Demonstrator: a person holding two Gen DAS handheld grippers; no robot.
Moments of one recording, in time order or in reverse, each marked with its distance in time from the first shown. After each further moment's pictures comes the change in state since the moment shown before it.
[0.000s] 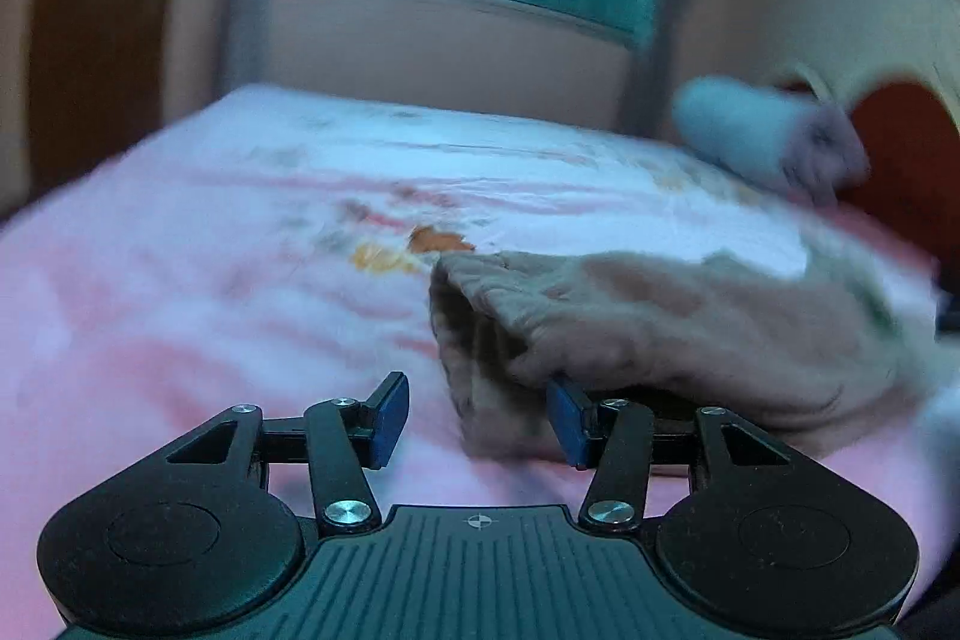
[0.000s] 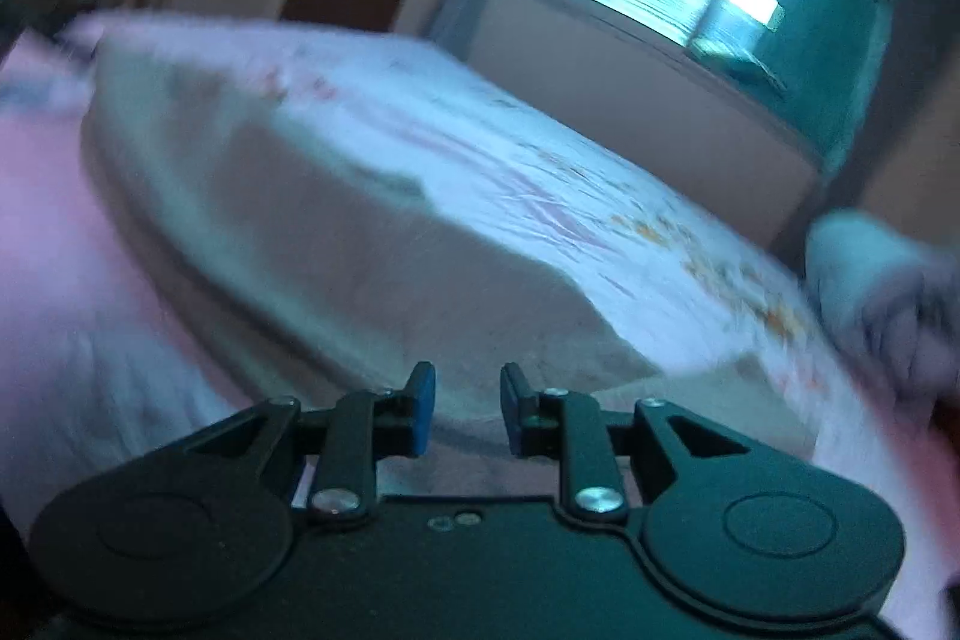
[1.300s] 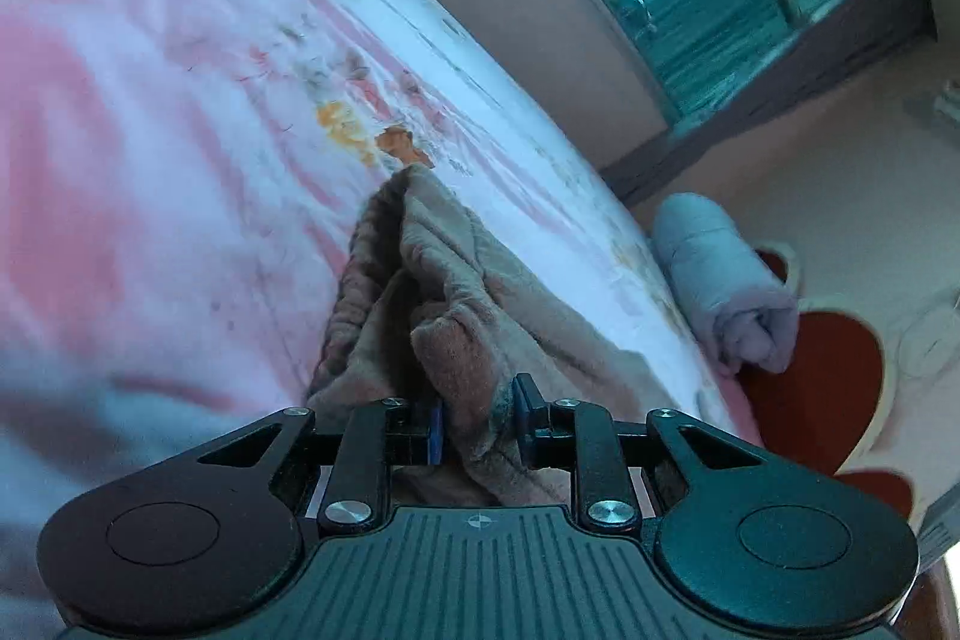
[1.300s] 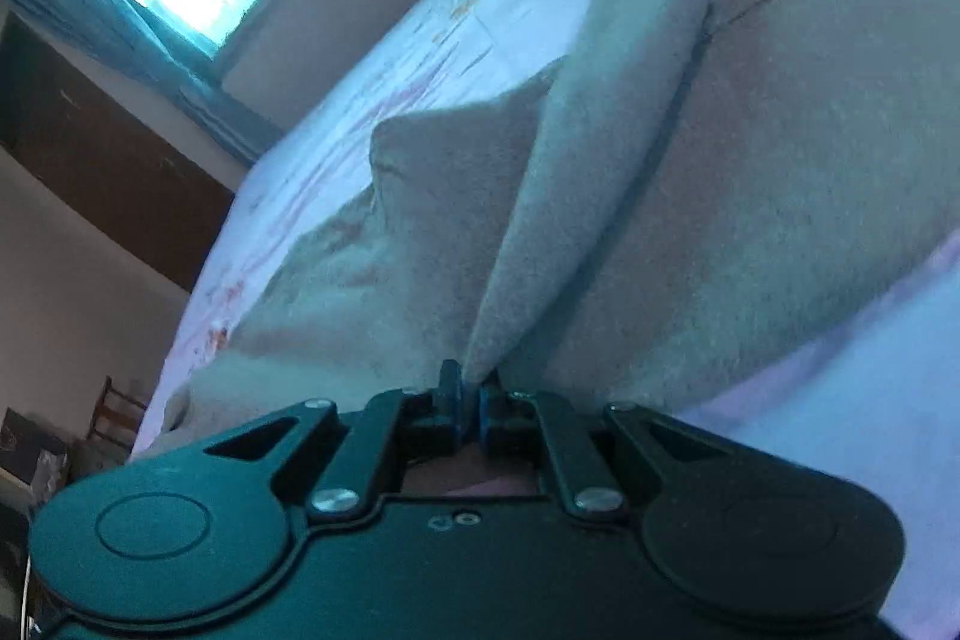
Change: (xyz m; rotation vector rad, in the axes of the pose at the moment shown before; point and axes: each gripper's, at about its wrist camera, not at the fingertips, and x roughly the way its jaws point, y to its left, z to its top) left arm 0.072 0.005 -0.001 -0.600 0.101 -0.239; right arm 0.029 -0.055 -0.102 1.194 0.082 0.211
